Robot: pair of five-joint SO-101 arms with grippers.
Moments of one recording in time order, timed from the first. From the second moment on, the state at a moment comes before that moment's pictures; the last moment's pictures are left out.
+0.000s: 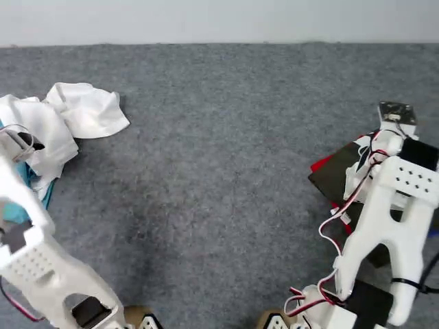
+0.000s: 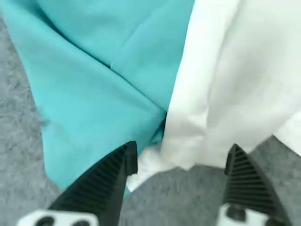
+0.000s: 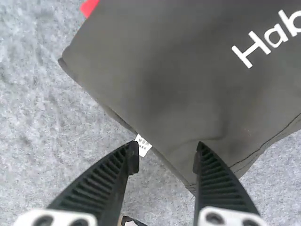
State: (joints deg) left arm -41.7 31.2 -22.4 76.1 16.0; right arm 21.5 -14.1 14.3 89.7 12.7
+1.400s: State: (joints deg) left arm -15.4 41.9 -69.8 99.4 16.0; right arm 17.6 -14.1 14.9 89.7 12.7
